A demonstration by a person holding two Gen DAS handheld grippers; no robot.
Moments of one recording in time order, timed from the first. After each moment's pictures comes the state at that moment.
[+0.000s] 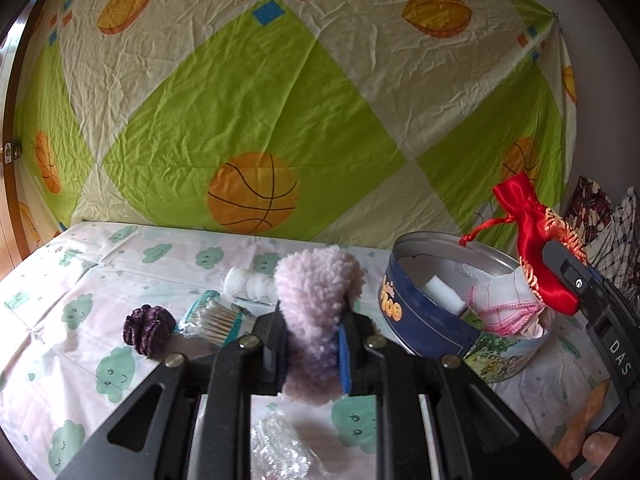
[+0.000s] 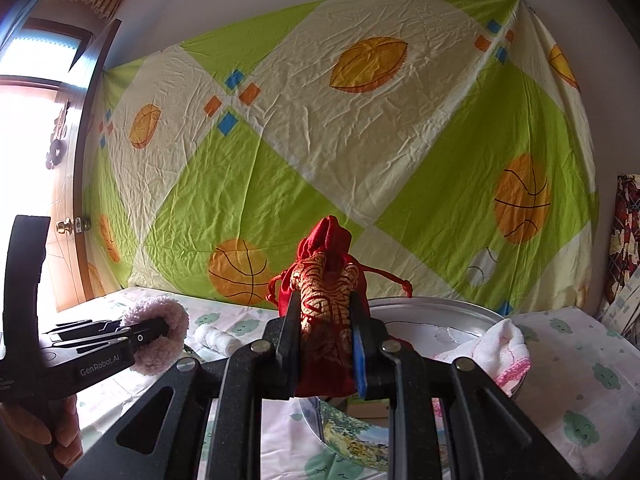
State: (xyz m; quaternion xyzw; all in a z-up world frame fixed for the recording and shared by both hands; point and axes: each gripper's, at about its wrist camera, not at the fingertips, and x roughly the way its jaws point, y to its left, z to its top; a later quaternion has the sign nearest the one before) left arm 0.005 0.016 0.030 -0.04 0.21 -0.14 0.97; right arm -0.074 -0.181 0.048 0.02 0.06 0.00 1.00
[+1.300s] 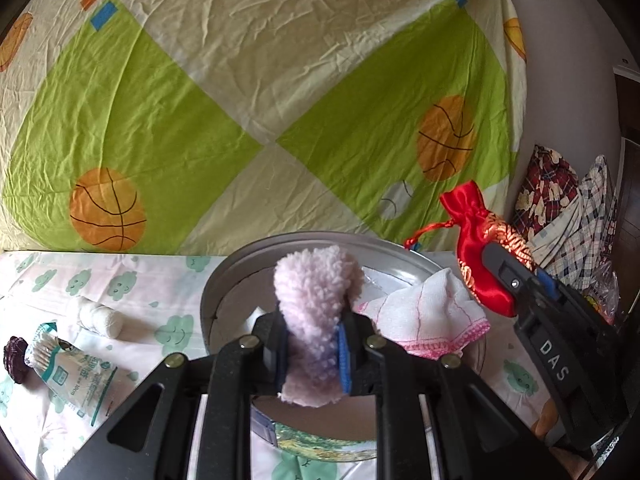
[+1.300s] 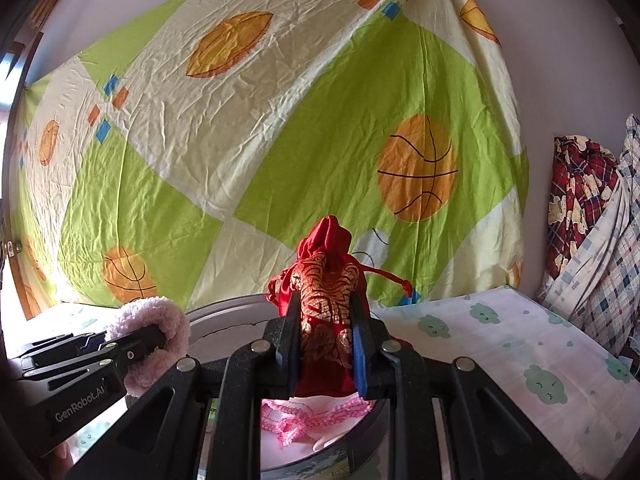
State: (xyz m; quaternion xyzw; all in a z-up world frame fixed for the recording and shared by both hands) left arm 0.030 -0.156 0.040 -0.01 0.23 -0.23 0.95; right arm -0.043 -0.316 0.040 0.06 0.09 -0.11 0.99
